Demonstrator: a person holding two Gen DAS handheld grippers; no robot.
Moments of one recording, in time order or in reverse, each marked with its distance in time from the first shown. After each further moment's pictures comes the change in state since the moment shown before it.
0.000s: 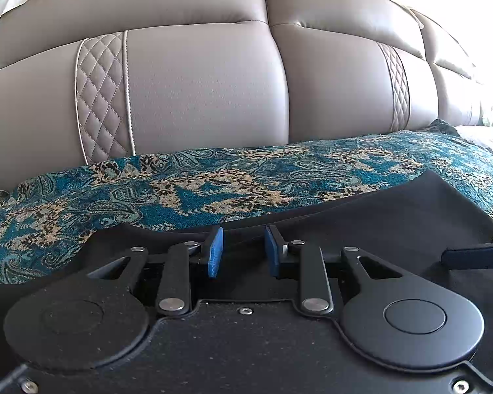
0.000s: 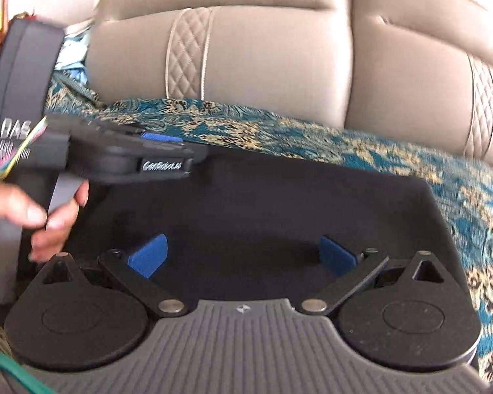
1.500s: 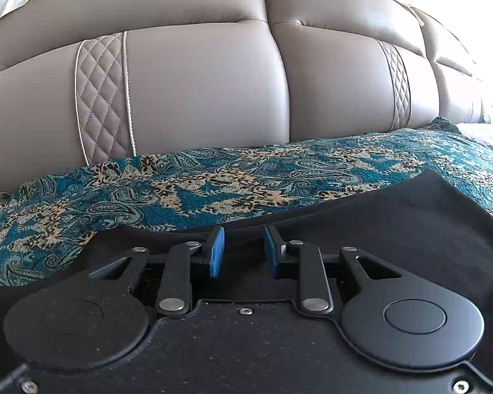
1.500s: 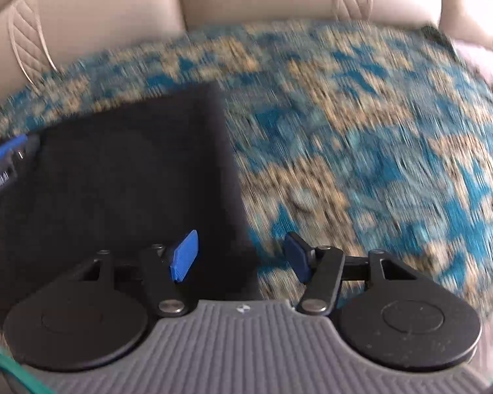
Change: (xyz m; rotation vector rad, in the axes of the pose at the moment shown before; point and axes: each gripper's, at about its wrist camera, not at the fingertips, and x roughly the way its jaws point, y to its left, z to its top) left arm 0.000 -0.002 0.001 0.009 0.009 0.010; right arm -0.043 -0.154 0.005 0.399 0.489 -0.208
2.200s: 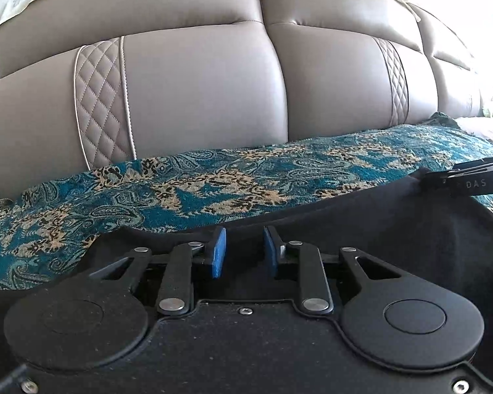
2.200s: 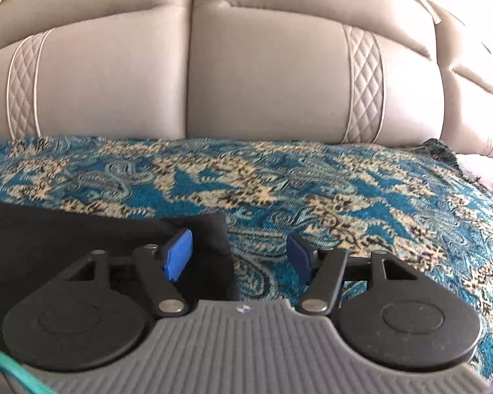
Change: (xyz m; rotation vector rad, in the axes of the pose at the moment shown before) left arm -0.004 -0.003 0.002 0.021 0.006 0.007; right arm 0.050 0.031 0.041 -0.115 -0.520 -0.080
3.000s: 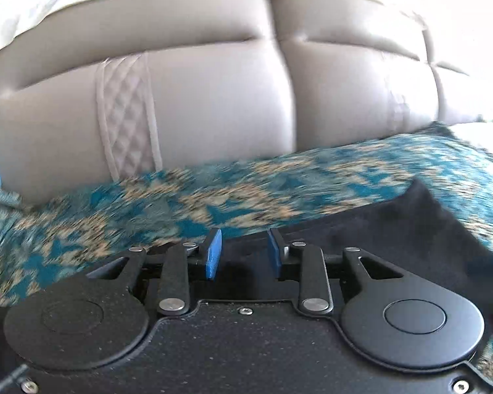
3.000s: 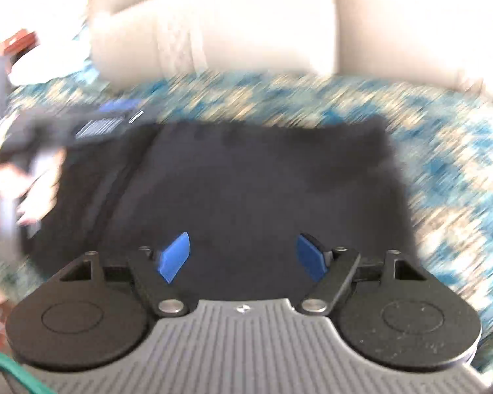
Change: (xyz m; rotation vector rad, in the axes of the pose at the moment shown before) left arm -0.058 0.015 0.033 0.003 0.028 -0.019; right arm -0.104 0.056 -0.007 -0.068 0.221 0.409
